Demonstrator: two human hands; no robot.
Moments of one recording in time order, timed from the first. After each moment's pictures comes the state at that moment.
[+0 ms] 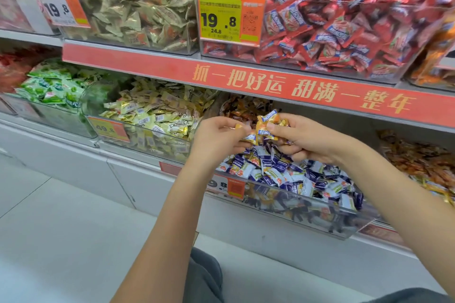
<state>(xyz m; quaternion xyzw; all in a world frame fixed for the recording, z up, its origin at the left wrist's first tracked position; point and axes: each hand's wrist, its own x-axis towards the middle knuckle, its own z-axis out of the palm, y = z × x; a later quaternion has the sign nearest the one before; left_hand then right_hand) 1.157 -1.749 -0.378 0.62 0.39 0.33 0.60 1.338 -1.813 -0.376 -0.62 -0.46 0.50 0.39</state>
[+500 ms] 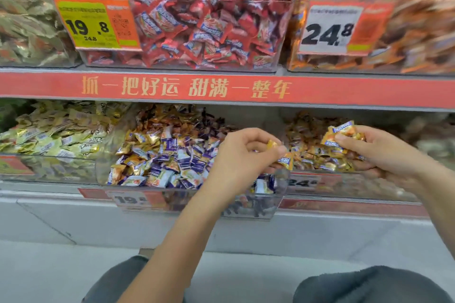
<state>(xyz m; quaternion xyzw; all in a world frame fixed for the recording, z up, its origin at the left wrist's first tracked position) 1.264 -1.862 -0.373 0.72 0.21 0.20 0.62 1.462 -2.018 -0.379 -0.79 -0.27 0.28 0.47</state>
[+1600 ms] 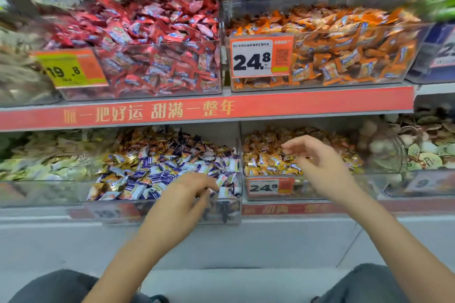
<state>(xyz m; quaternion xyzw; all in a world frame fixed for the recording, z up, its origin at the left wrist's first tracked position) 1.225 -1.877 -0.408 0.95 0.14 0.21 0.19 1.442 -2.052 -0.400 -0.74 -0.42 0.07 0.51</state>
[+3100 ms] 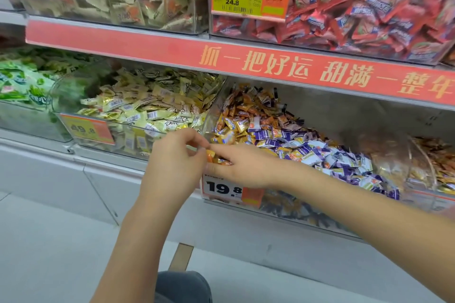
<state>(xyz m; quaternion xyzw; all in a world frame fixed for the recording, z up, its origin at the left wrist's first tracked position) 1.092 -1.711 -0.426 0.76 0.46 0.33 0.32 1.232 -1.755 -0.423 -0.68 -0.71 0.17 0.07</state>
